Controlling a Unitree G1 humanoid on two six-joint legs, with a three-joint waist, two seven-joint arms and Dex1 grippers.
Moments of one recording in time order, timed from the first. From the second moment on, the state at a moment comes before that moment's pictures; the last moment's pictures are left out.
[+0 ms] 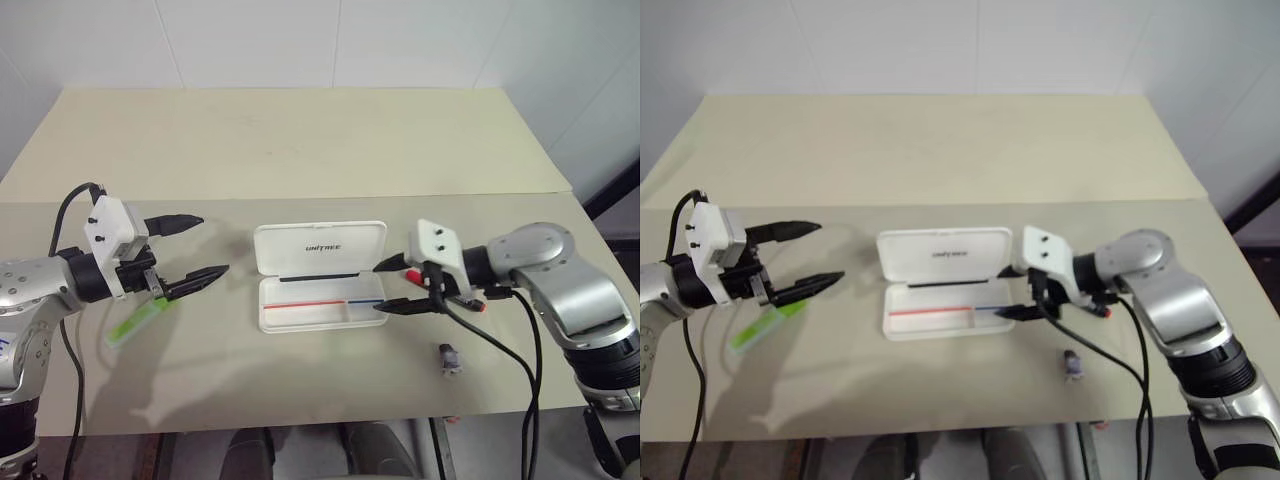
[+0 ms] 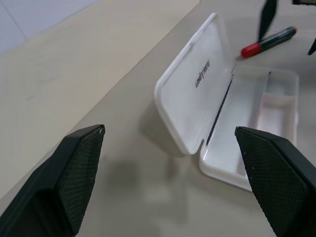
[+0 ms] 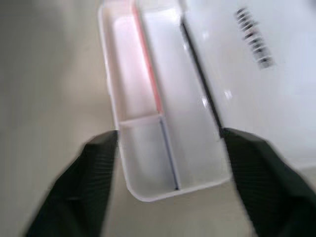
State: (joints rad) left arm -0.19 0.88 0.35 -0.31 -0.56 0.45 -0.94; right arm -0.57 -0.79 0.13 -0.33 0.30 0.70 1.25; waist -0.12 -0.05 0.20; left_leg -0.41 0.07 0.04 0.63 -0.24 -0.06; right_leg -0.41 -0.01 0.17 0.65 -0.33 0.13
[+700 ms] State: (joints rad) left arm -0.37 0.99 0.12 -0.43 -0.67 0.60 -1.15; right arm -0.40 -1.09 0.10 -0.14 0.25 0.84 1.13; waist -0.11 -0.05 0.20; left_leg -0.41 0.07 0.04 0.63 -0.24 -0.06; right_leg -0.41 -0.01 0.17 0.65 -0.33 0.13
